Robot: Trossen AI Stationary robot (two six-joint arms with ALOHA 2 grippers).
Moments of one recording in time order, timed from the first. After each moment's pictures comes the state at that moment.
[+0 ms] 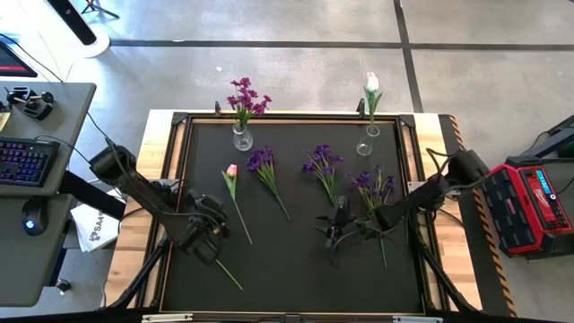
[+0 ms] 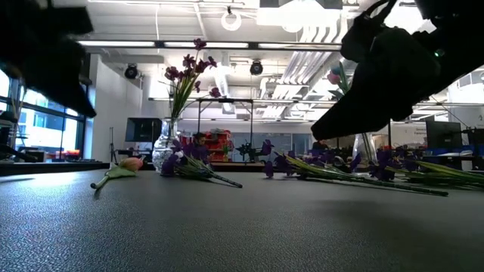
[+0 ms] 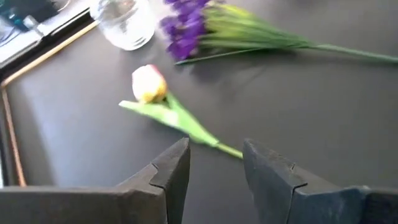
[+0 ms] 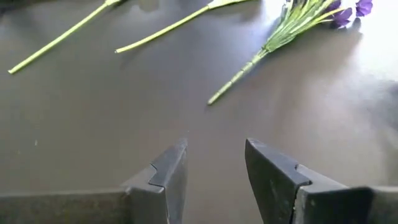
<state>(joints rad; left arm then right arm) -0.71 1.53 0.84 -1.15 -0.86 -1.66 0.47 1.62 0.59 0.39 0.59 0.52</state>
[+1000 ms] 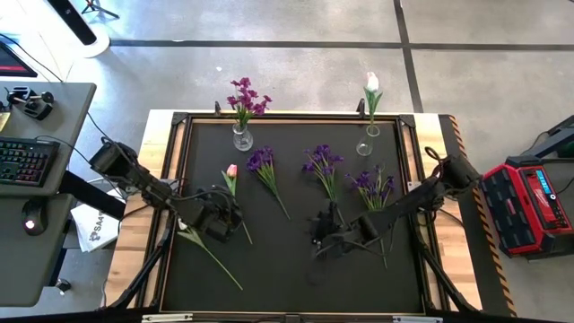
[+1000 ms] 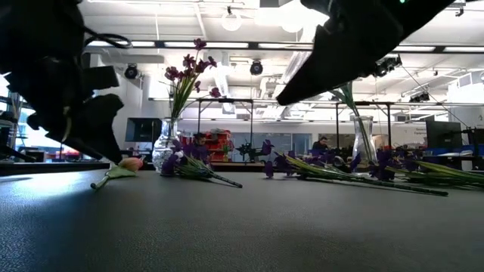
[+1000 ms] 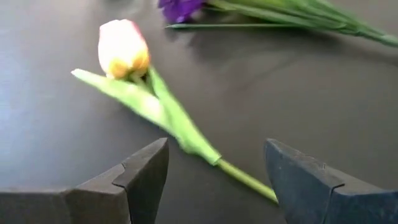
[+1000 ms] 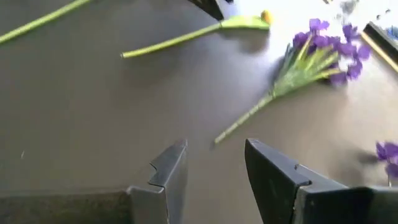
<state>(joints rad) -0.49 1.51 0.61 -0.60 -0.79 -1.41 0.49 1.72 0.98 -0.09 0.66 0.37</state>
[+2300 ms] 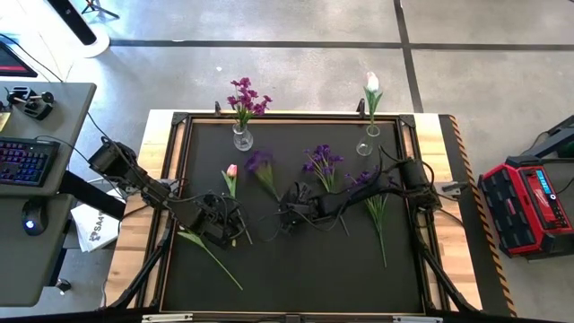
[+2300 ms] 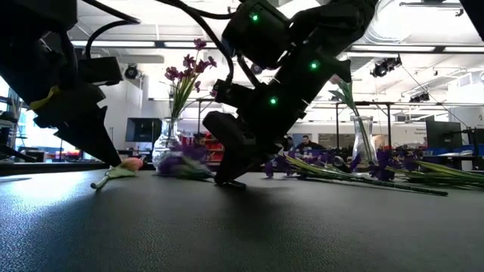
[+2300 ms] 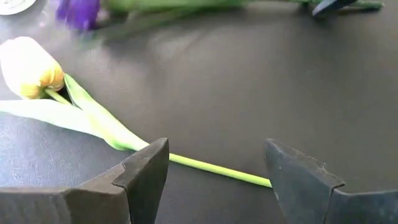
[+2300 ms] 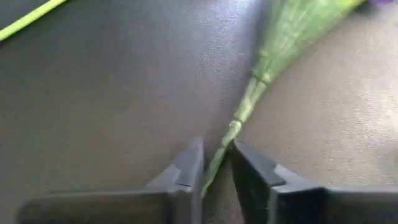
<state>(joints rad) -0.53 1.50 0.61 -0.45 -0.72 -1.11 0.17 2.11 1.26 -0.11 0.45 0.48</state>
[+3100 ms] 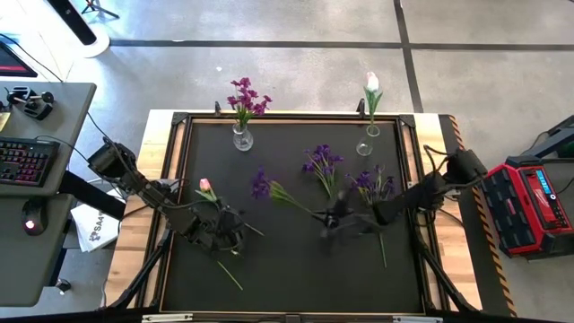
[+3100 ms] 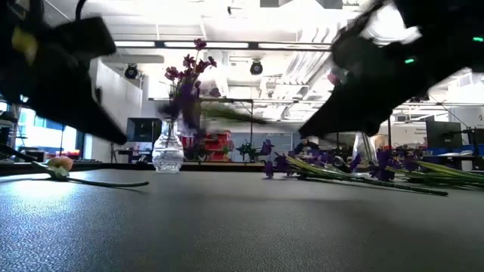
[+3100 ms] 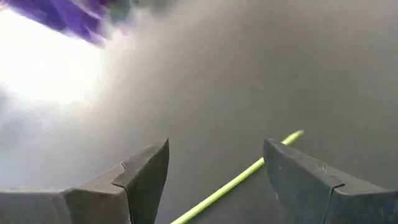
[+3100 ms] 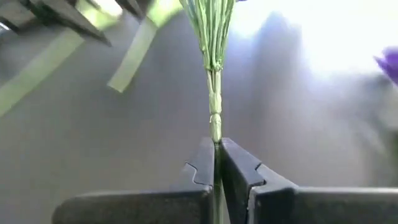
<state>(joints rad) -0.64 1.50 0.61 -0.18 -0.80 -0.79 0.41 1.63 0.56 0.50 0.61 0.58</state>
